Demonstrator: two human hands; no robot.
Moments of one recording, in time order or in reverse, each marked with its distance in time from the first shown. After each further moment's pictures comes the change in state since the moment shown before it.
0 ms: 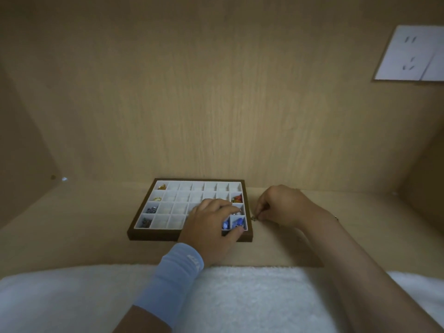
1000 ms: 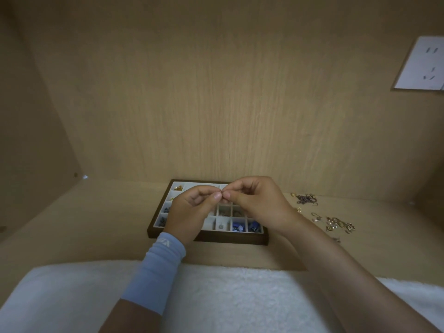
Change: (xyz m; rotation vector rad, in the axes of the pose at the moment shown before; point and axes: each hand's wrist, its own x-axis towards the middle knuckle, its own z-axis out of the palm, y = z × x) left_hand -0.006 -0.024 -0.054 -0.957 0.267 -0.237; right_hand -0.005 -0.084 0.004 1.018 0.247 -0.268
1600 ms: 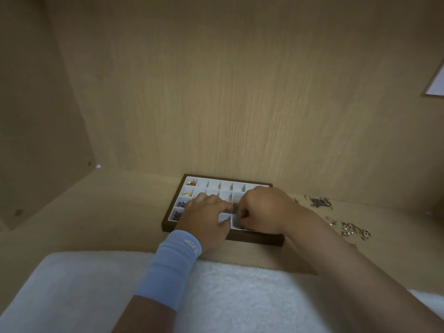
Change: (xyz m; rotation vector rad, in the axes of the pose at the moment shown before) left_hand 0.000 -0.023 -0.019 0.970 -0.270 0.097; right_hand 0.019 -0.005 0.020 -1.227 -0.397 -0.072
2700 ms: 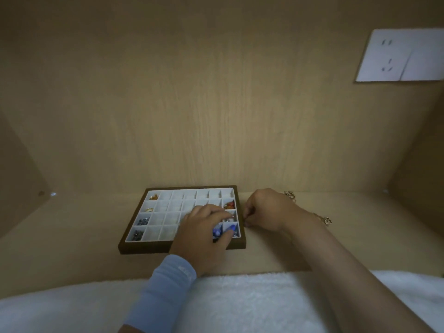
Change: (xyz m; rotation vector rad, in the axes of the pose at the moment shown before) left_hand 0.014 0.050 0.044 -0.071 0.102 0.143; right_hand -0.036 0.084 0.022 0.326 -0.011 0.332
